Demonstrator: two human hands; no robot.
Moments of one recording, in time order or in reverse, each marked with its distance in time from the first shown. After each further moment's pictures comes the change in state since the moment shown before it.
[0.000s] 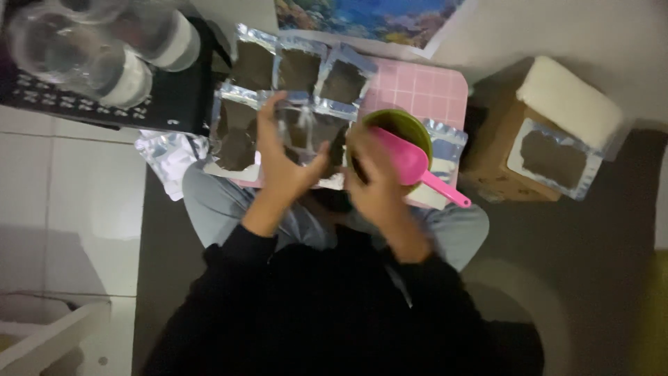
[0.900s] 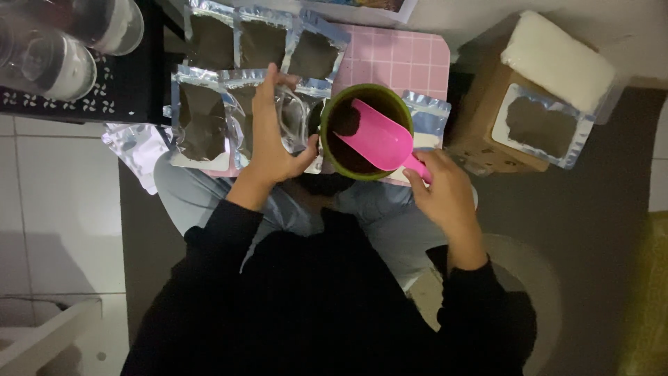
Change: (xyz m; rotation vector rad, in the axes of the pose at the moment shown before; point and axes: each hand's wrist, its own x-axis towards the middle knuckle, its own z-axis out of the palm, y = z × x) left_hand -0.005 -0.027 0.028 0.082 -0.280 0.217; right_hand -0.039 0.043 -0.140 -0.331 -0.396 0.402
